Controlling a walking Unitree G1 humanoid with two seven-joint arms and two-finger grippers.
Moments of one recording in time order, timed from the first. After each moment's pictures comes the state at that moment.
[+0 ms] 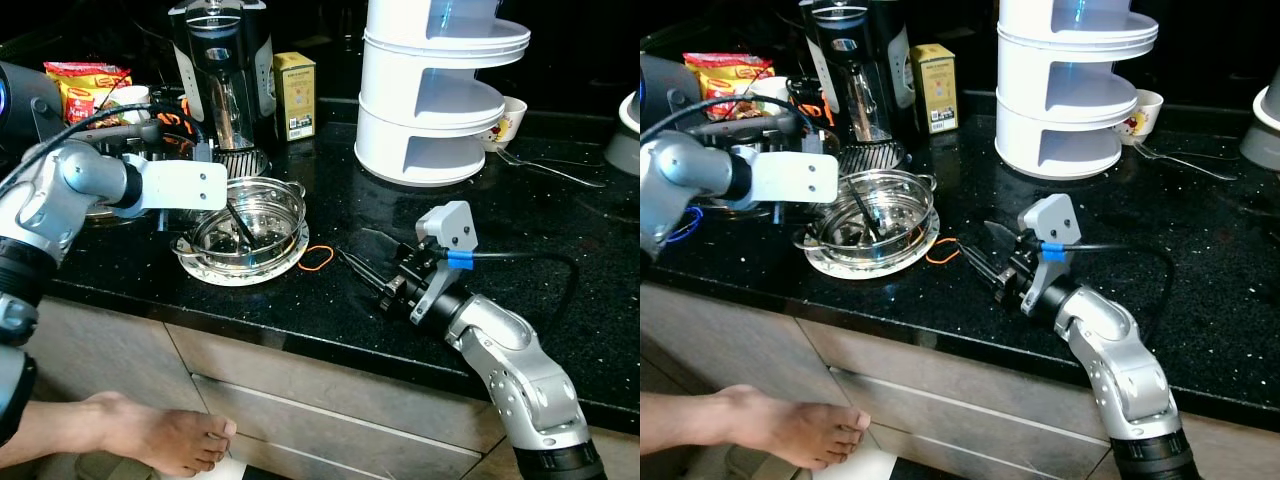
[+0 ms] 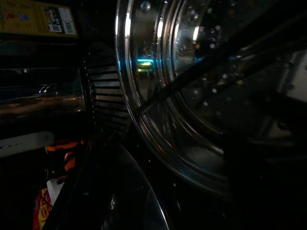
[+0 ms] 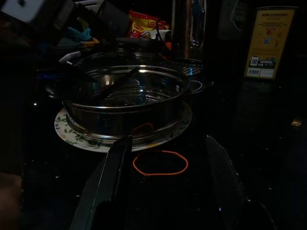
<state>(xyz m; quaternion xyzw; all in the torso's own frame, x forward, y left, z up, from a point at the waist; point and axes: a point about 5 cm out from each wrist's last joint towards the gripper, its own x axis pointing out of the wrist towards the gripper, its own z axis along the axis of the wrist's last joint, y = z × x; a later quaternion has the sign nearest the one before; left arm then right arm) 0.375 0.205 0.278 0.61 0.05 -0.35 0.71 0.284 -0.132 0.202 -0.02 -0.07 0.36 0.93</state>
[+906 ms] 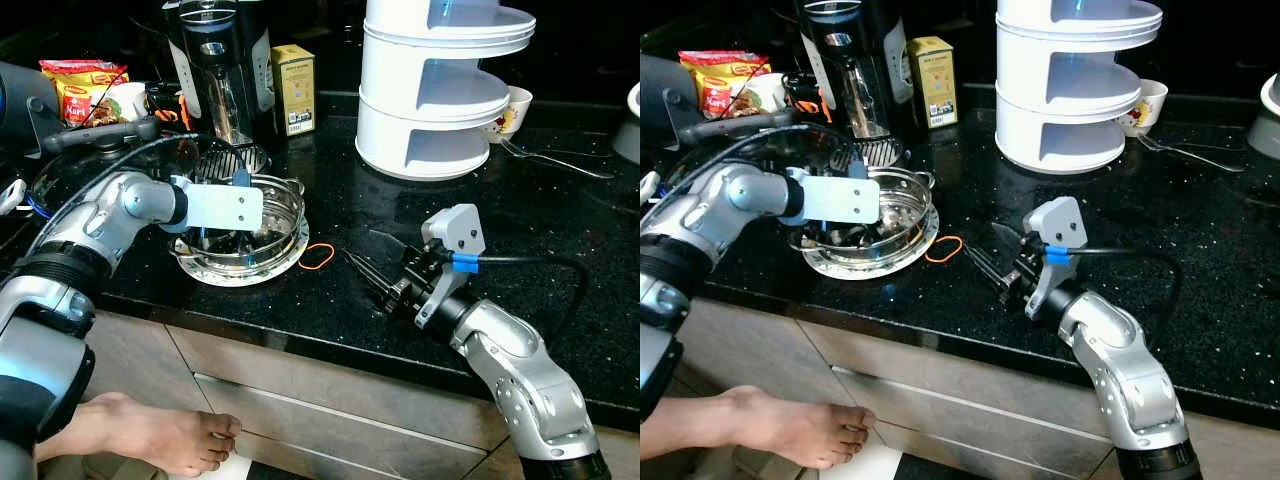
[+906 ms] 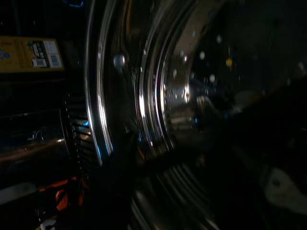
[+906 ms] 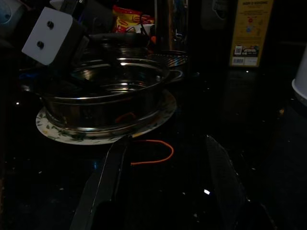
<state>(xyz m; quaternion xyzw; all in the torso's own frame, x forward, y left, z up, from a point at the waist) 0.389 0.178 0.246 0.61 0.02 -0.37 0.70 0.279 -0.136 0.201 -0.02 -0.06 0.34 0.94</state>
